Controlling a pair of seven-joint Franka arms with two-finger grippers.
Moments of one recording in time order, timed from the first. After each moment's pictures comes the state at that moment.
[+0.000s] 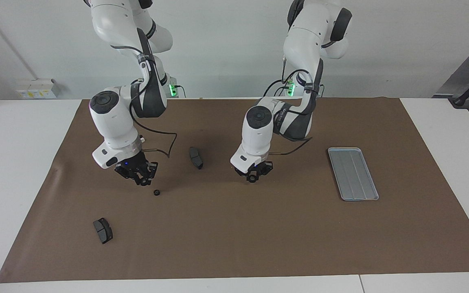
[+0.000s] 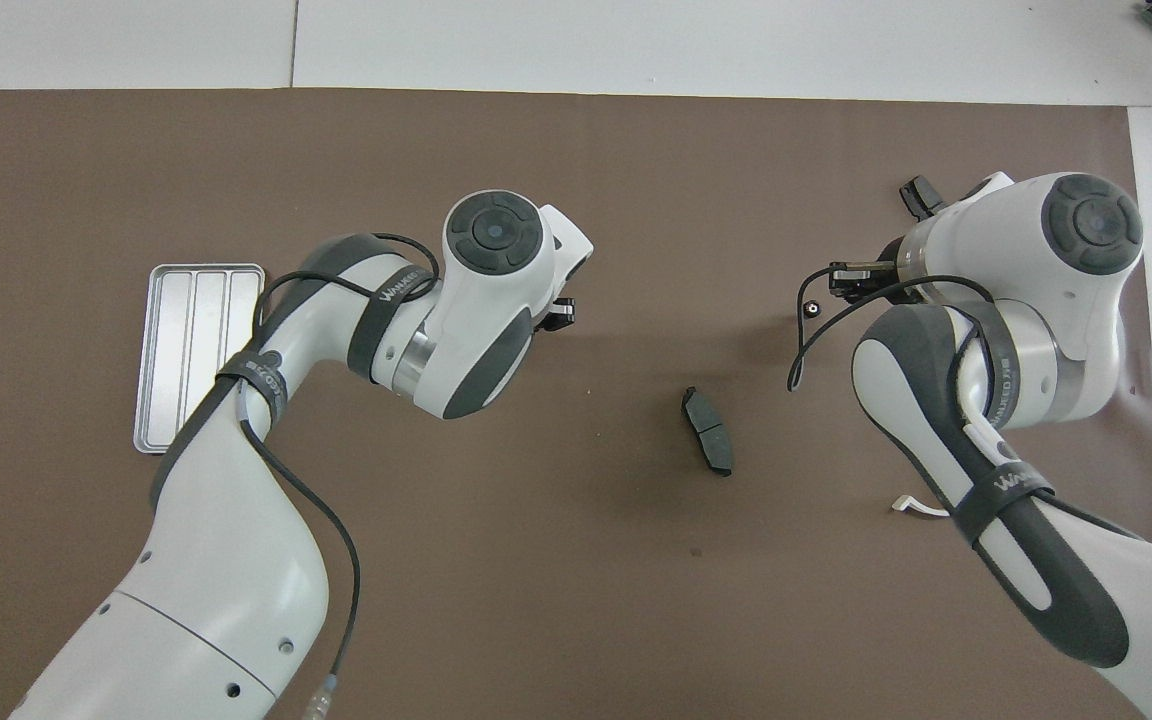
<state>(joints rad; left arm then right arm) -0.53 0.56 -0.03 -1.50 0.04 2.05 -0.51 0.17 0.26 -0.05 -1.89 0.03 2.29 0.17</state>
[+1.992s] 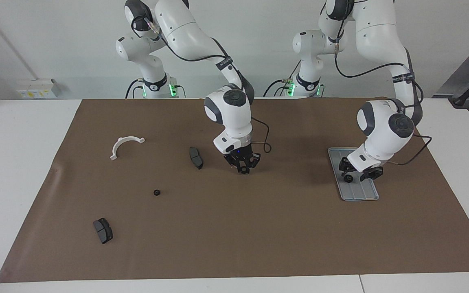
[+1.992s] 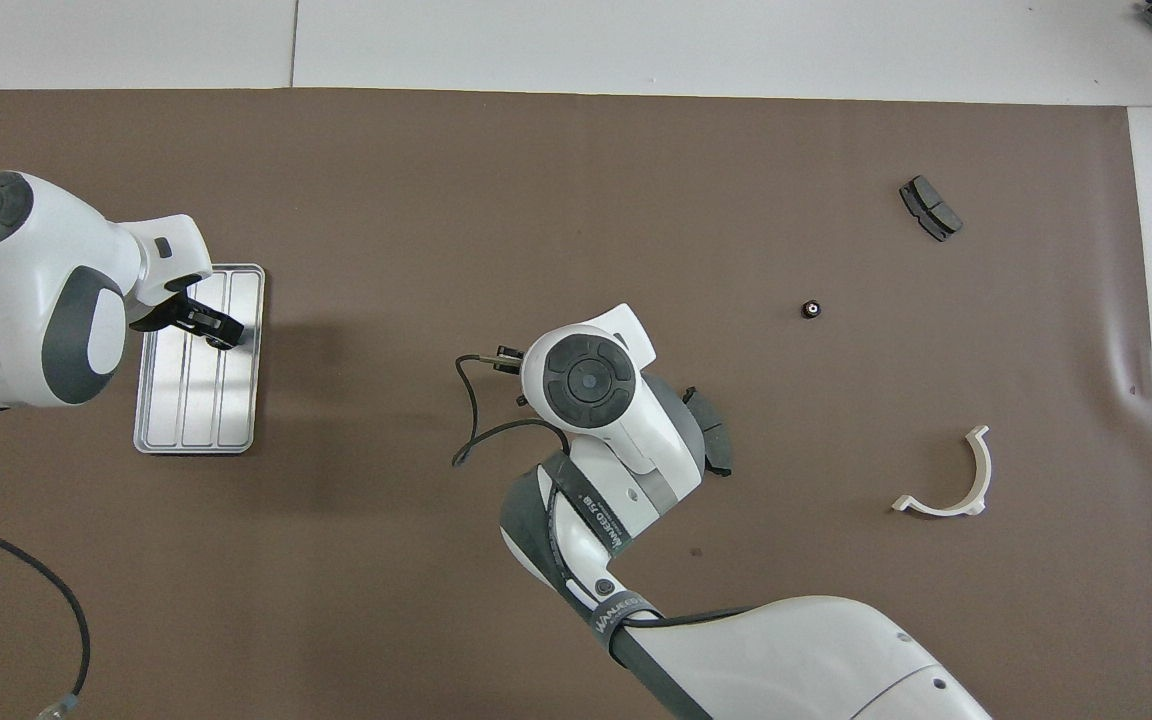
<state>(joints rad) 0.01 0.34 -0.04 -1.87 0.03 2.19 0.37 0.69 0.51 -0.05 -1.76 0.01 2.46 0.90</state>
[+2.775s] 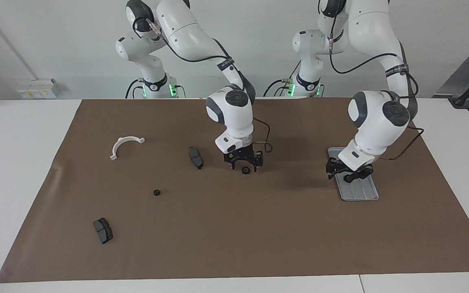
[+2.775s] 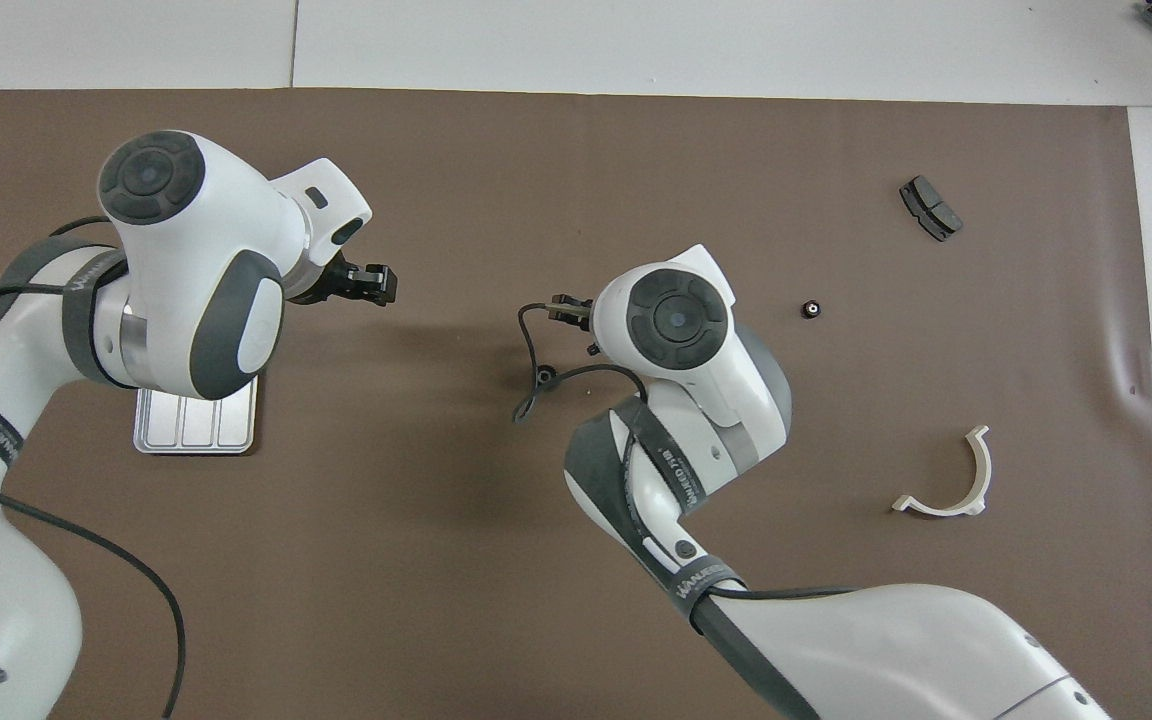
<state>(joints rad) -0.26 0.33 -0.07 -1.75 -0.05 2.14 -0.13 0.56 0.41 -0.08 -1.74 -0.03 2.35 0.74</state>
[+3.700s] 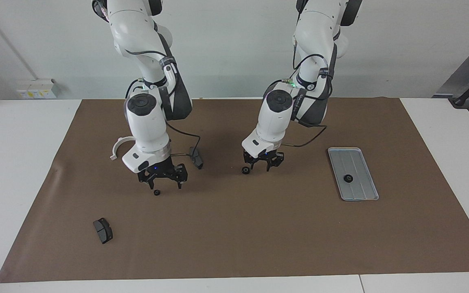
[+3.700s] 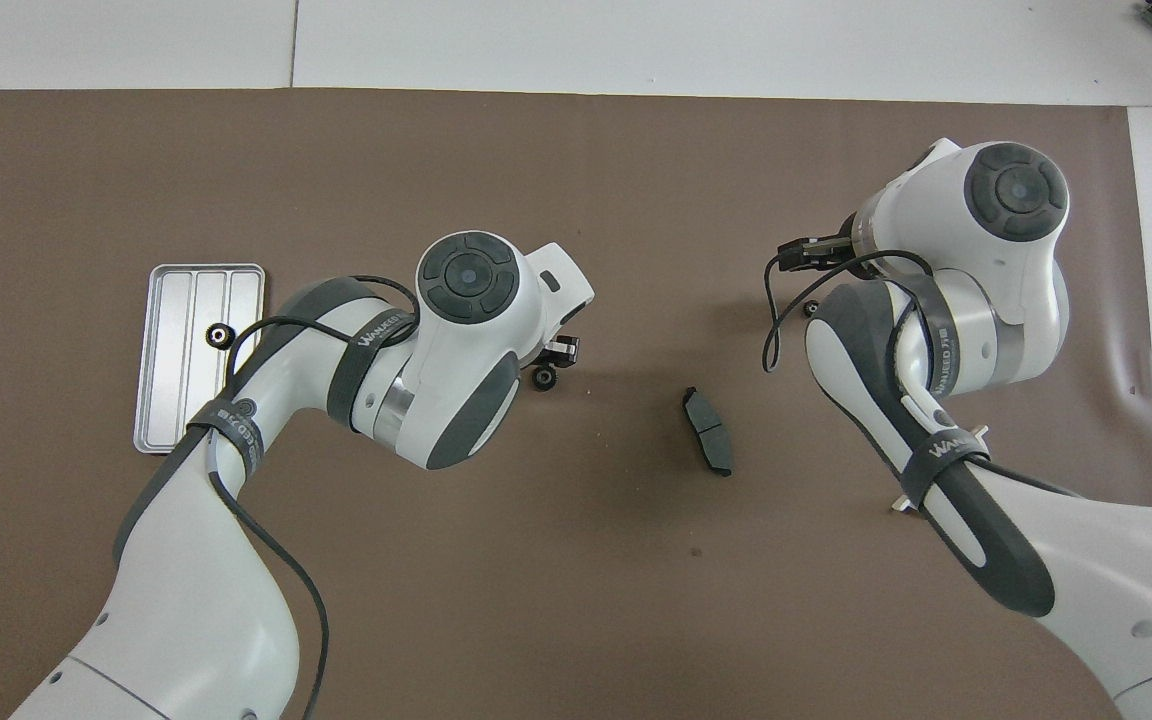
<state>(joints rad) -0.56 0.44 -0.06 -1.69 -0.01 2.17 -0.39 0.21 0.38 -0.08 -1.76 -0.02 2.30 0.08</state>
